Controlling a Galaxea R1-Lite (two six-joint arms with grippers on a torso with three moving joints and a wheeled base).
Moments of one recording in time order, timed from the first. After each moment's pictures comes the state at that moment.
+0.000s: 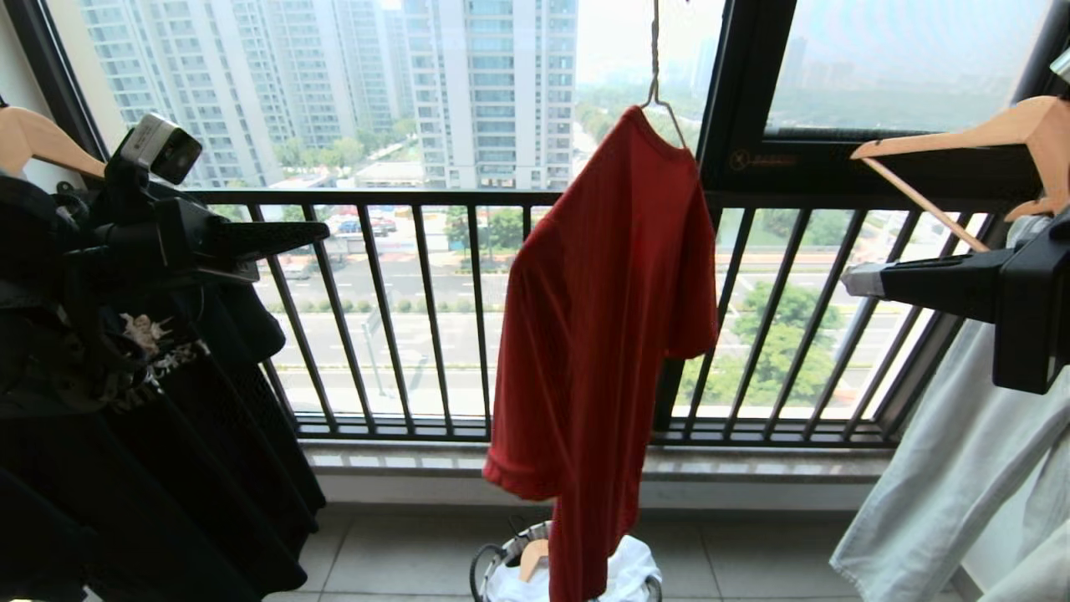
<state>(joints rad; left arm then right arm) 0.14 1.87 -1.05 -1.52 -1.40 -1.16 0.61 1.23 -1.25 0.32 -0.12 -0.04</state>
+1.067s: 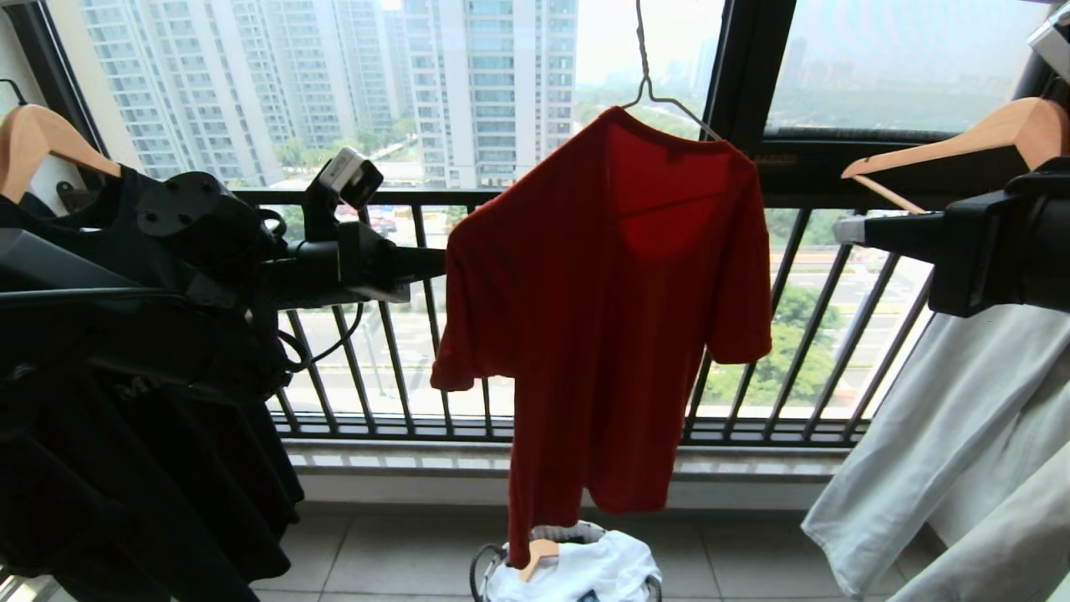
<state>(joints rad) -0.18 2.02 -1.19 -1.48 -1.35 -1.19 0.49 1.27 -1.19 0.10 -0.13 0.00</state>
